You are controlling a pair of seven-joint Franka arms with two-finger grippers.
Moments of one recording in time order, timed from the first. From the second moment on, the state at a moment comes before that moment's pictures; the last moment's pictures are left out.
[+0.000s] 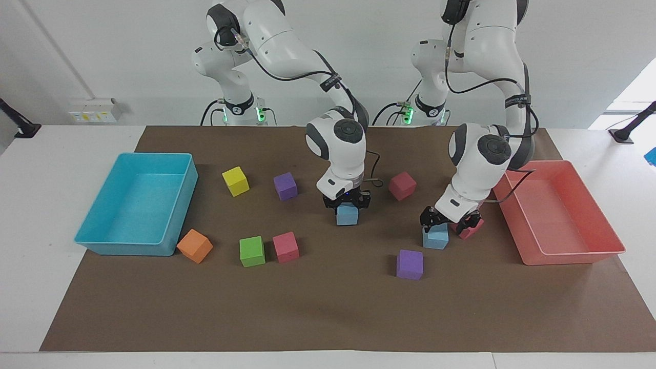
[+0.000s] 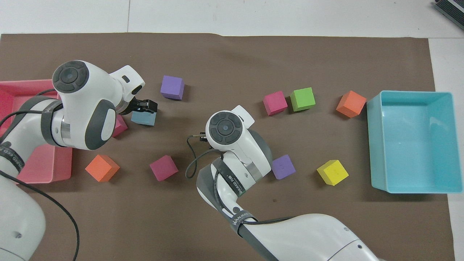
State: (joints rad) left arm -0.18 0.34 -0.07 -1.84 -0.01 2.25 -0.13; right arm 0.66 0.55 -0.03 -1.65 0.01 2.26 0.69
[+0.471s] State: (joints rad) left arm -0.19 0.36 -0.07 -1.88 -0.01 2.30 -0.13; right arm 0.66 0.55 -0.03 -1.66 0.01 2.26 0.68
